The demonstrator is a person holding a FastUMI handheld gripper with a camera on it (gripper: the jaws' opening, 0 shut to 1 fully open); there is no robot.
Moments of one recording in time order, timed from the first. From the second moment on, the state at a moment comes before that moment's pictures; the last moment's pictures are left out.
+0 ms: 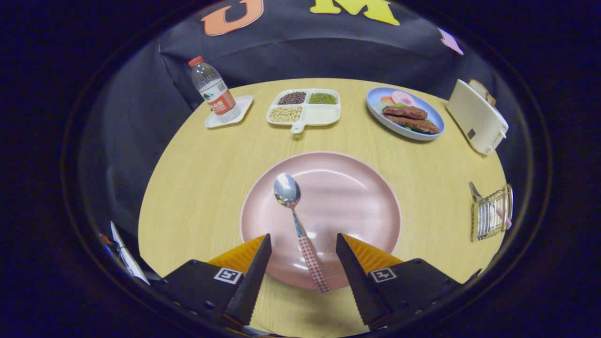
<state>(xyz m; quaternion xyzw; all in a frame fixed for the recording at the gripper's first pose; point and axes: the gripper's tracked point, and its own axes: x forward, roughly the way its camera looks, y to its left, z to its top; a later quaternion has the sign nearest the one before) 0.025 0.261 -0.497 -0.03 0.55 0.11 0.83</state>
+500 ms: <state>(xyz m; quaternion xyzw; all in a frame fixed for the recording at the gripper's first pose) 0.012 0.273 -0.519 -0.01 0.59 0.09 0.80</state>
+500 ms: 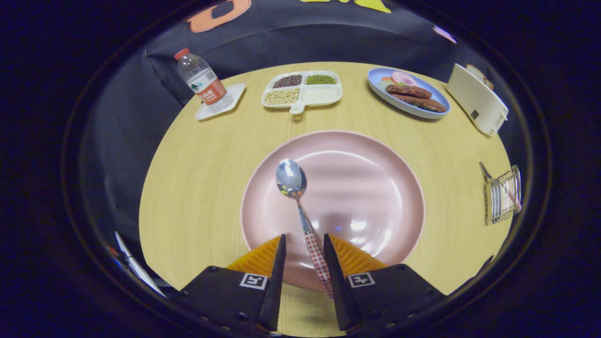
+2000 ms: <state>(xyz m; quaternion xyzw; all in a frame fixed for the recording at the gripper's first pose) 0.037 0.048 -0.360 -0.03 0.57 0.08 0.82</state>
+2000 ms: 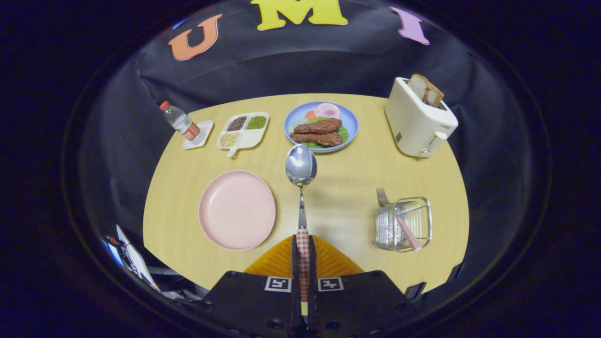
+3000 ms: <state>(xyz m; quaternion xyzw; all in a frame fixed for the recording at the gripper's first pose) 0.007 -0.130 -0.350 -0.01 0.72 0.05 0.69</state>
